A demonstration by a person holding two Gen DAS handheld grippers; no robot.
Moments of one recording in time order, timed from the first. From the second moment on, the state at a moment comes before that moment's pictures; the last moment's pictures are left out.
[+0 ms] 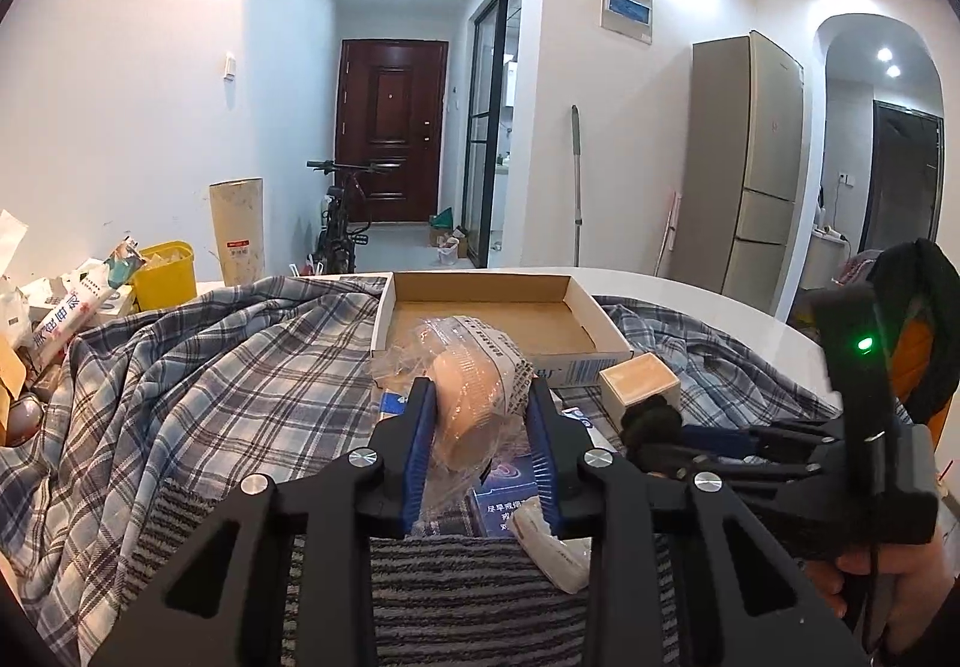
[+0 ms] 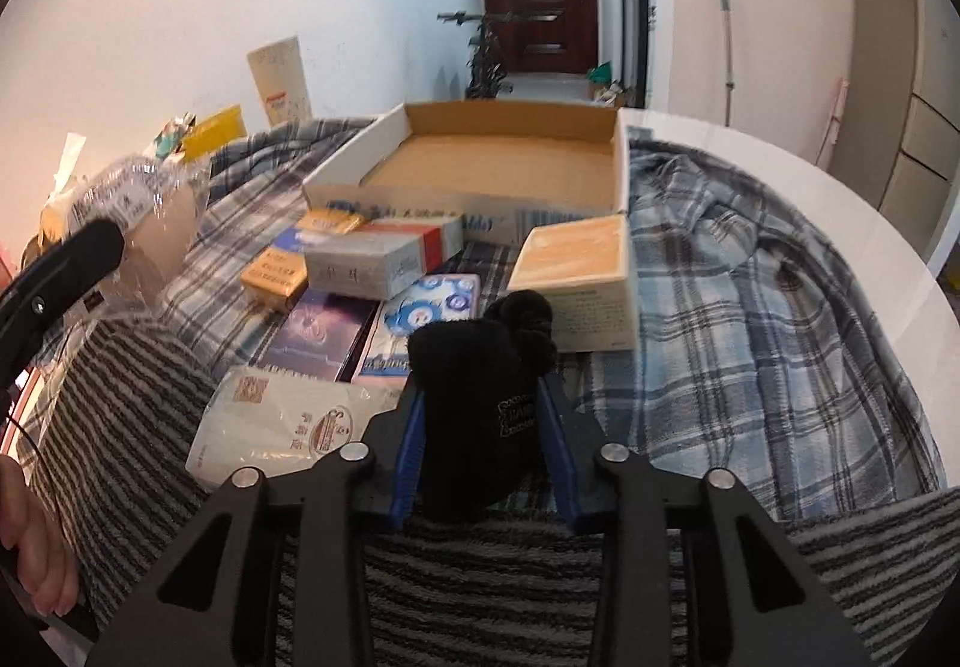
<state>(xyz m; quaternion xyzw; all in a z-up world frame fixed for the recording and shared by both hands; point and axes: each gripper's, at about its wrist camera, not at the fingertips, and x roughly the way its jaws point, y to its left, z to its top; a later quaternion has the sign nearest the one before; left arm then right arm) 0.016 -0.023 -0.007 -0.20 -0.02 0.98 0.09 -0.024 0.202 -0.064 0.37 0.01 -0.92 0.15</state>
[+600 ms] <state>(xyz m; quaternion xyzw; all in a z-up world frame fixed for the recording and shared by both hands) 0.035 -0.022 0.025 -0.17 -0.01 0.98 0.05 0.015 0.221 -0.008 0.24 -0.02 -0.96 0.17</state>
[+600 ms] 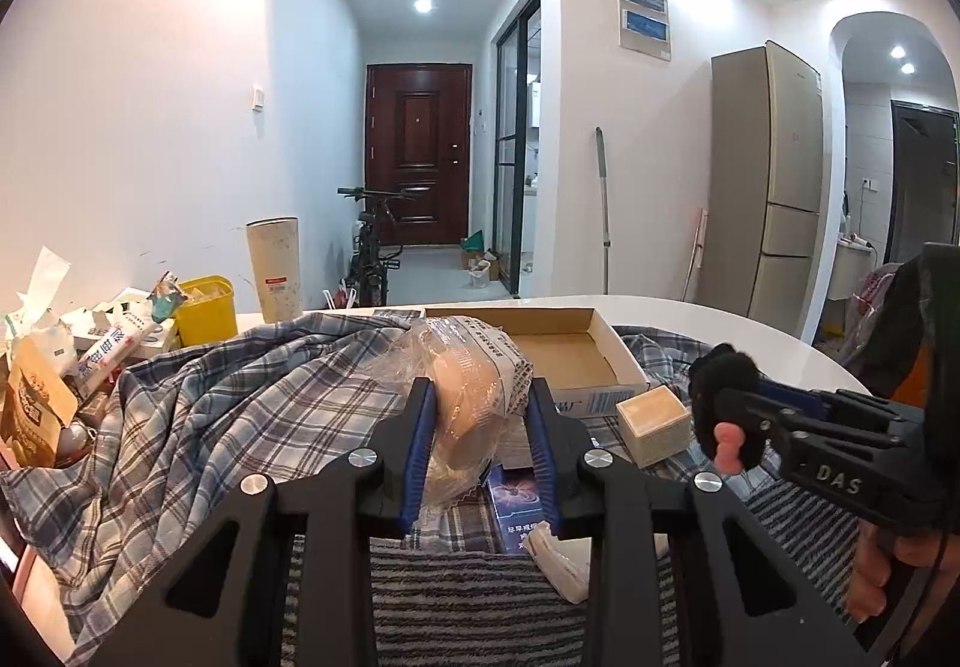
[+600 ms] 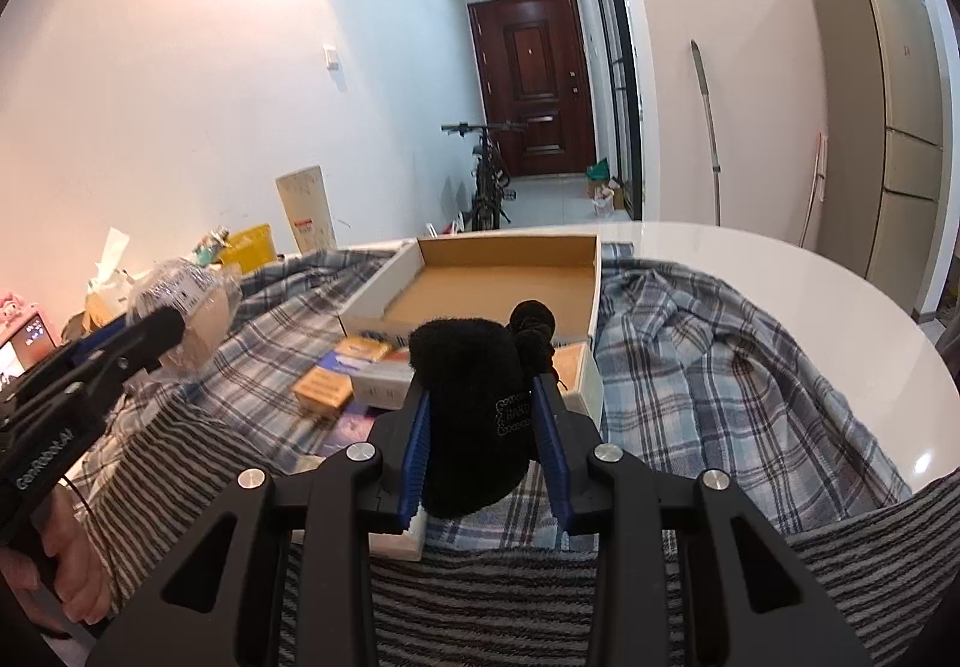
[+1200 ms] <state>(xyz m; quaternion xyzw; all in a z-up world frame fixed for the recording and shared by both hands) 0.013 -0.003 0.109 -0.11 0.05 0.99 0.04 0.019 0.213 0.086 0.10 0.05 -0.98 0.16</state>
